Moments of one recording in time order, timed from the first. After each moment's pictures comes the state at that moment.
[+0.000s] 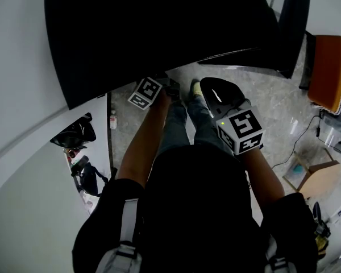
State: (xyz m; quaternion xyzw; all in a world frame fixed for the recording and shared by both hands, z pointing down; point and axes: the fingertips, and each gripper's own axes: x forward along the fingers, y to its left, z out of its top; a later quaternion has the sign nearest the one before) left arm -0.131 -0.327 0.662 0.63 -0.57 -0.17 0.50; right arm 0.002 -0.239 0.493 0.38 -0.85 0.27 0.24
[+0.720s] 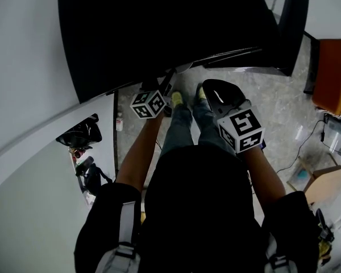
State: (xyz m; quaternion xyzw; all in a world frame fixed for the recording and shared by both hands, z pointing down) left arm -0.127 -0.279 0.661 0.76 -0.50 0.04 0.40; right arm -0.005 -0.235 0.493 0.37 -0.86 0.27 0.23
